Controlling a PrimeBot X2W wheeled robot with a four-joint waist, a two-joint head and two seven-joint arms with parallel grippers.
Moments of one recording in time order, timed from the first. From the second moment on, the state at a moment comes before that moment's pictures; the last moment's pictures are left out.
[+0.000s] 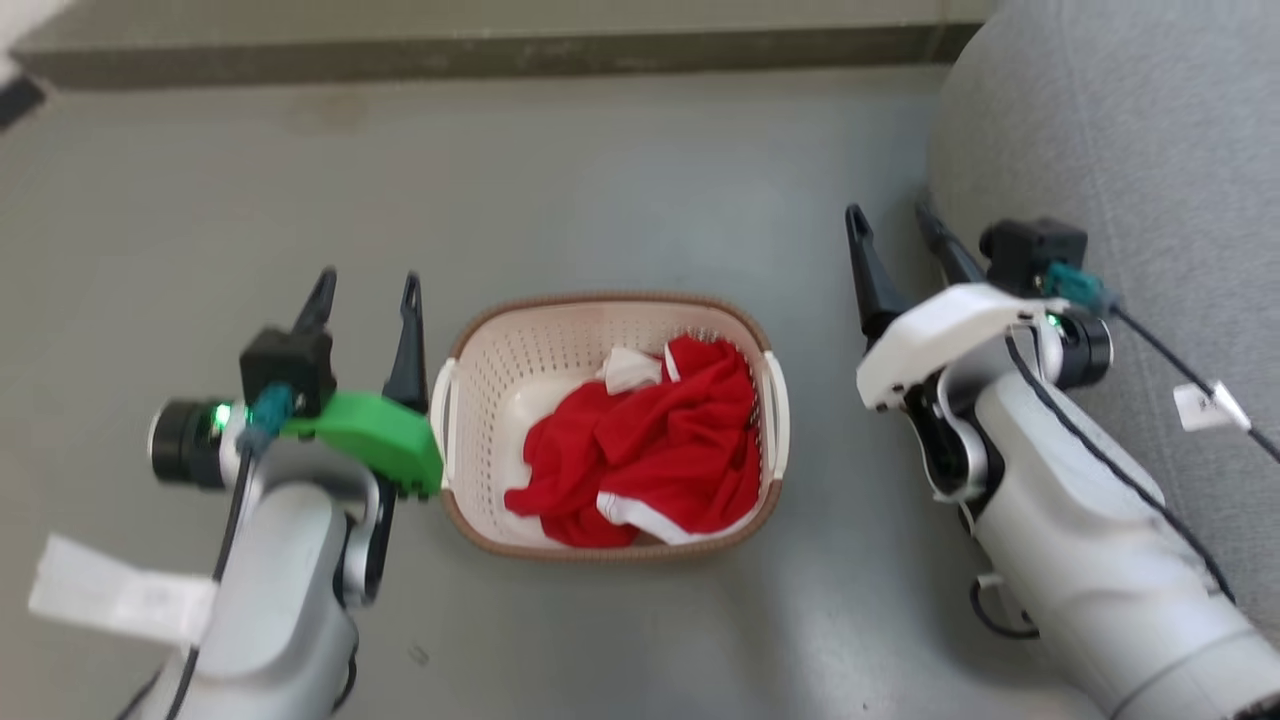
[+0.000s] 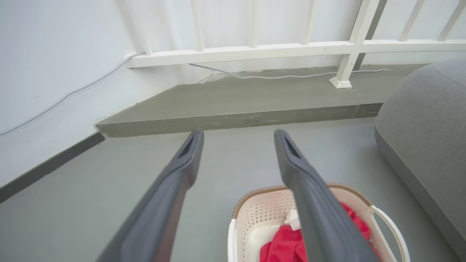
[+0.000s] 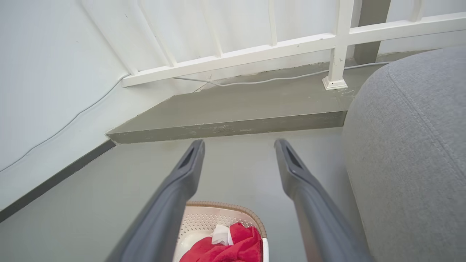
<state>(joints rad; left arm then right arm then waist) -0.50 0.13 -0.44 0.50 -0.40 0.11 -0.25 -0.61 -0.12 0.55 0.65 0.62 -0.12 -0.25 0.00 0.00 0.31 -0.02</state>
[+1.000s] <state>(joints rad) 0.06 0.11 -0.19 0.20 -0.25 0.12 -0.25 -0.05 -0.09 0.30 0.30 0.41 -0.13 -0.25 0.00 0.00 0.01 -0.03</state>
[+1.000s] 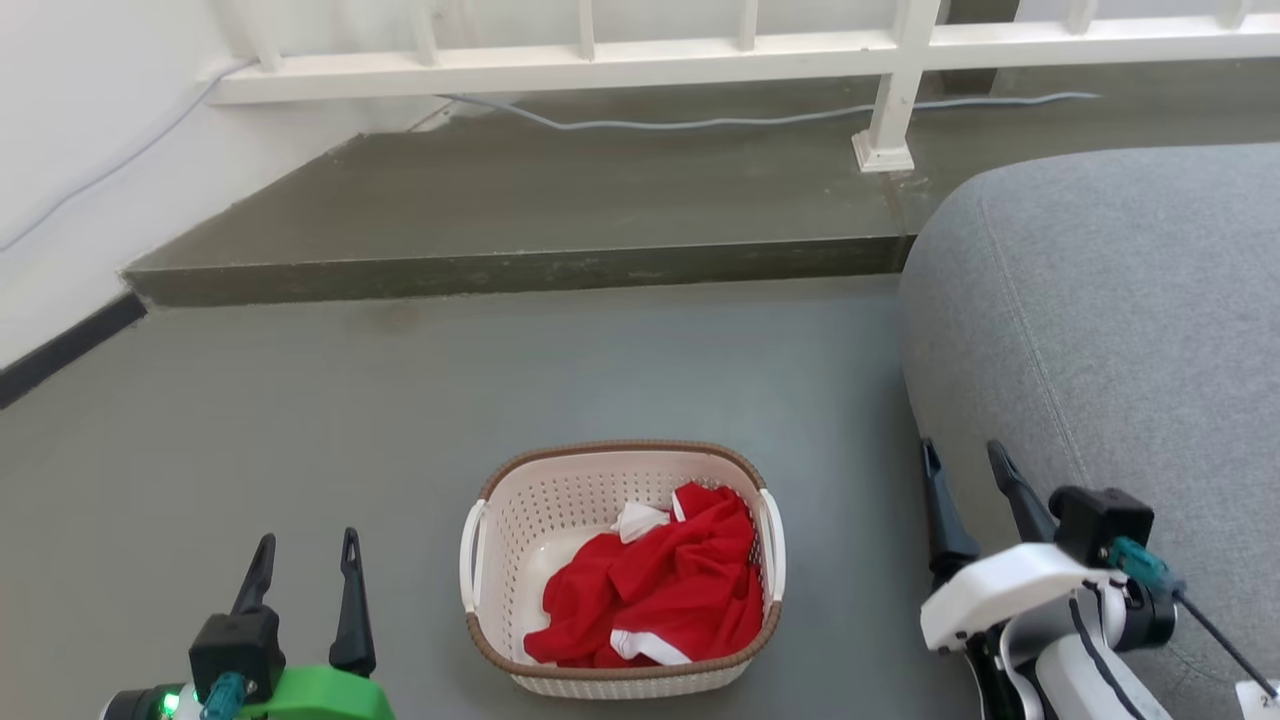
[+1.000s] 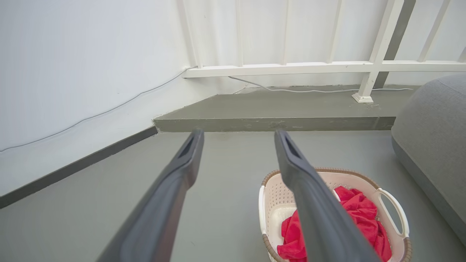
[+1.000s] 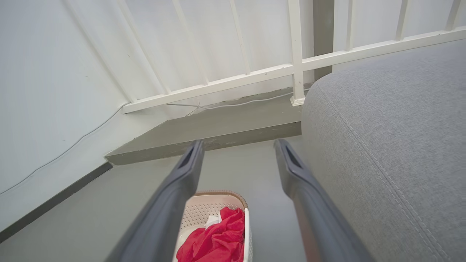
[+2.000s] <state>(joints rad) 0.18 0.09 -0.16 0.06 -0.21 0.12 -0.25 0.08 -0.06 0.22 0.15 0.32 -0.13 -0.25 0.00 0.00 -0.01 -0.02</state>
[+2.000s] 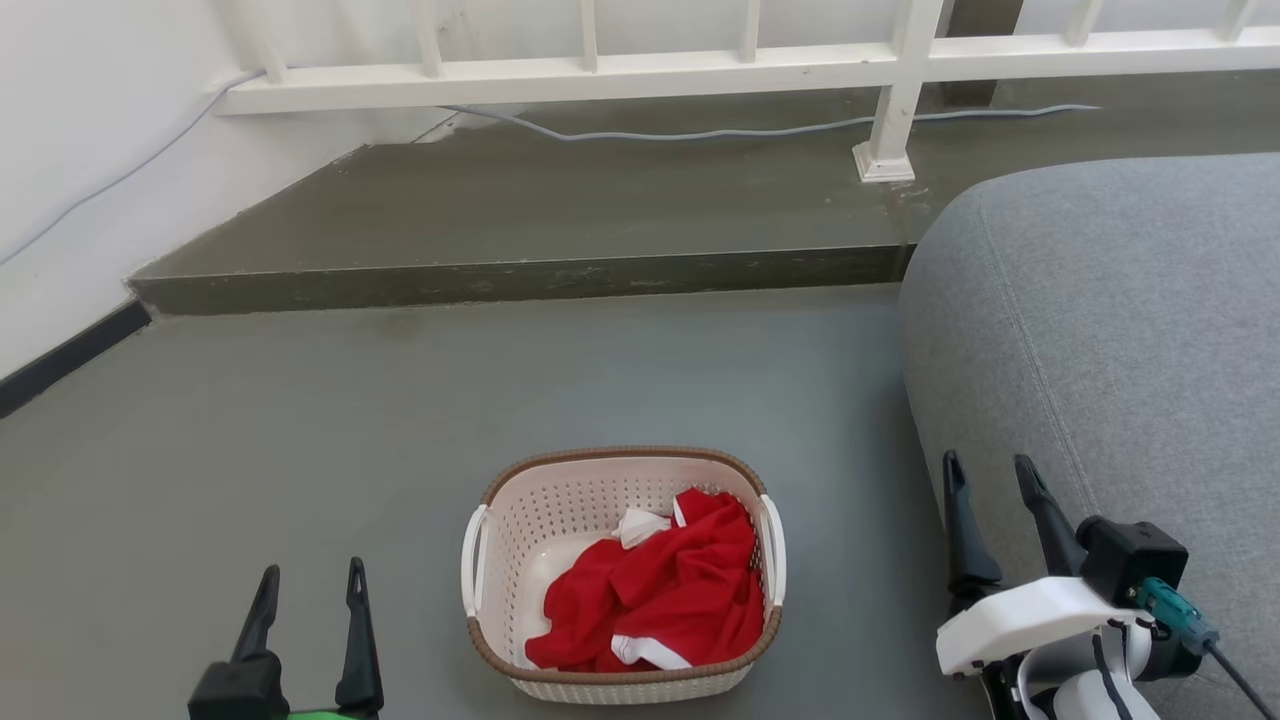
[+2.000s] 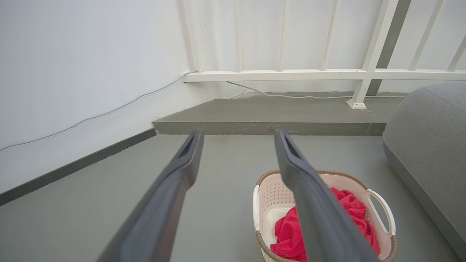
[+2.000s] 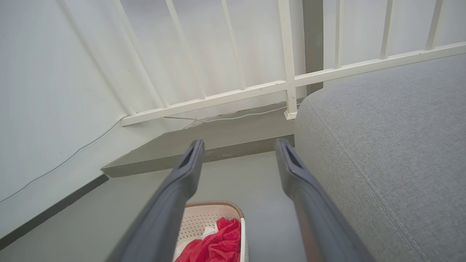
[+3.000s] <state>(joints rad) 0.20 0.06 -0.16 0.09 -0.53 0.08 -0.20 0.11 -0.05 0.17 0.18 0.62 -0.08 -0.20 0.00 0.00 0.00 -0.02</state>
